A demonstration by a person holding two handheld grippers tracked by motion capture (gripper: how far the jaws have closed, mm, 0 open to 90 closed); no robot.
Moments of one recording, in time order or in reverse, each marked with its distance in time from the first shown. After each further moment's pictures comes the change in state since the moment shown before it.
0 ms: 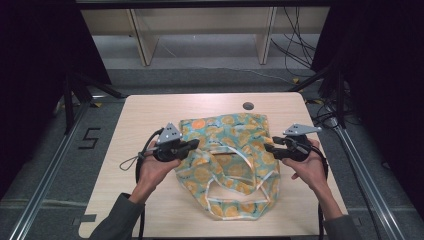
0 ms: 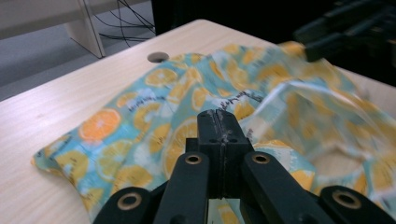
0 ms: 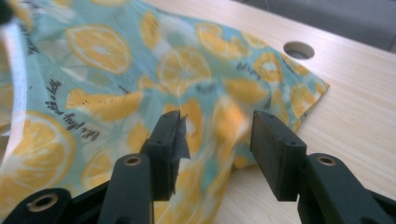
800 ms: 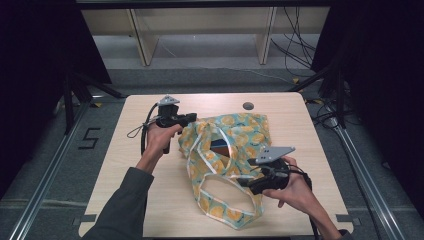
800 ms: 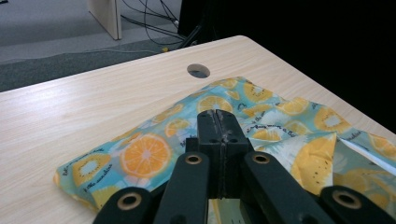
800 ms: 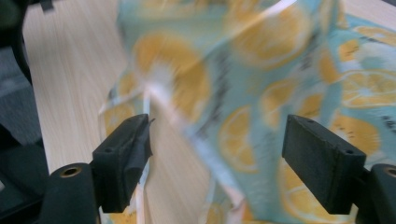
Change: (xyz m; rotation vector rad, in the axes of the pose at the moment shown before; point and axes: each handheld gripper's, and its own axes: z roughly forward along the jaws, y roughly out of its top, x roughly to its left) left arm 0.071 0.032 0.049 0.012 0.038 -0.217; right arm 0.095 -0.001 -0.006 0.075 0.273 -0.209
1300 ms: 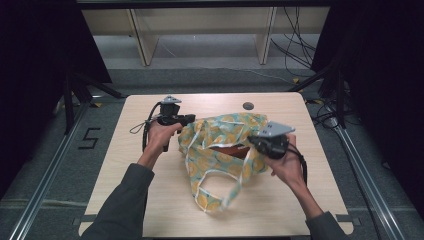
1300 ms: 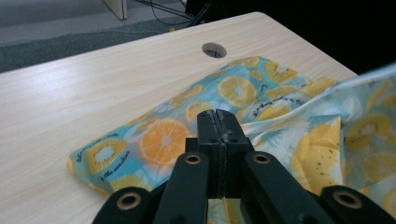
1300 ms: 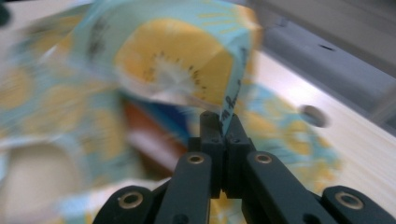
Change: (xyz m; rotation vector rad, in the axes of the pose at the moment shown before) left arm 0.020 -0.007 0.018 0.083 0.026 -0.002; right arm -0.060 0.026 0.016 -0.116 -0.316 -0.028
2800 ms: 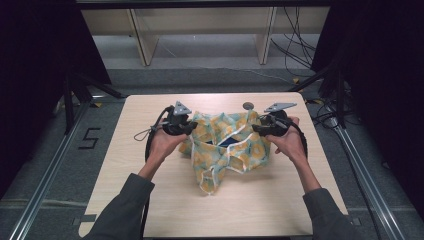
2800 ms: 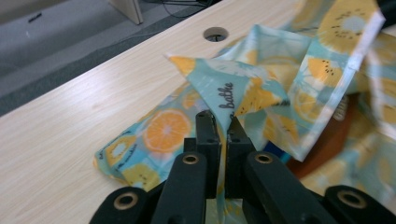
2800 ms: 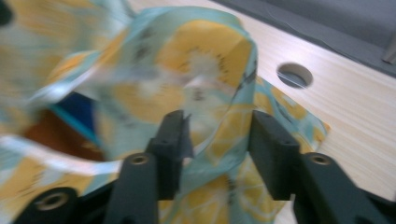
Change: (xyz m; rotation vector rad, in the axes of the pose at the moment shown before) left arm -0.035 0.002 -0.012 0.064 0.117 0.234; right arm -0.071 -0.002 0.044 0.146 0.009 0.207
